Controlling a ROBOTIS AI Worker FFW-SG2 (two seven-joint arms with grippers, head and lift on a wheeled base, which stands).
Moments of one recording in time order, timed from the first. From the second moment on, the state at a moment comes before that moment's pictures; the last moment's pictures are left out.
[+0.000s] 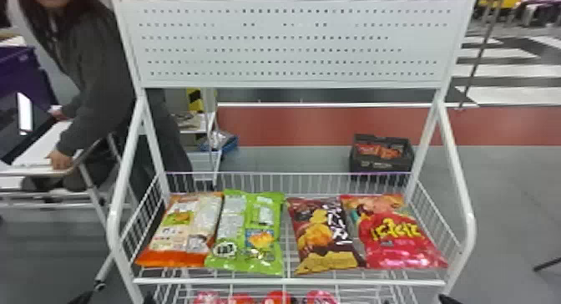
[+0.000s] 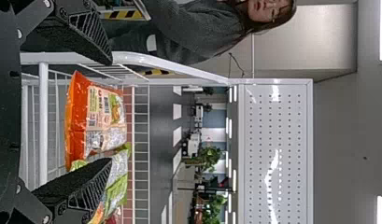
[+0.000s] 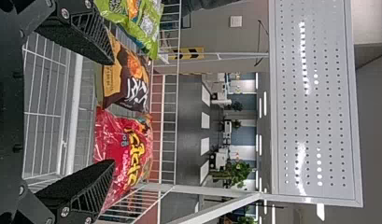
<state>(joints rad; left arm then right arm) 0.78 0.28 -0.02 -2.13 0.17 -0.24 0.19 0.73 -0.22 0.13 -2.19 -0.07 -0.03 -0.10</state>
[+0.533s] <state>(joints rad) 0.78 0.28 -0.02 -2.17 0.16 -0.21 0.23 0.76 -0.22 0.10 -2.22 -0.08 -0.07 -0.08</state>
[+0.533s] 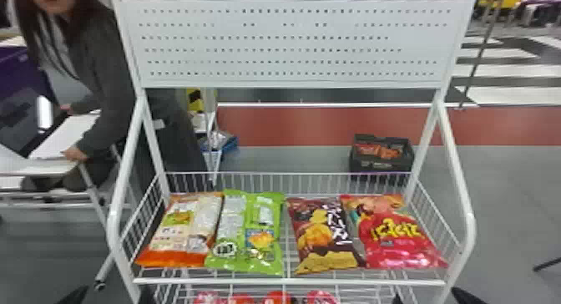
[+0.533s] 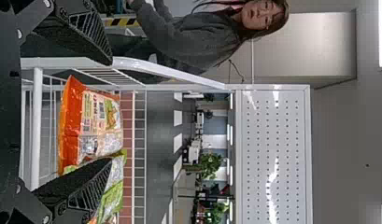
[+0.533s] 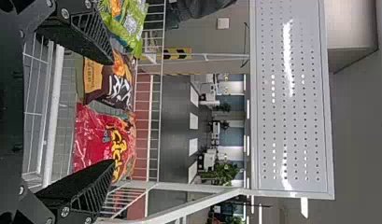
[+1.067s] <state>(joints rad) 0.78 0.29 0.01 -2.18 0.19 -0.22 0.18 0.77 -0.22 0.09 -2.24 -0.08 -0.07 -0.08</state>
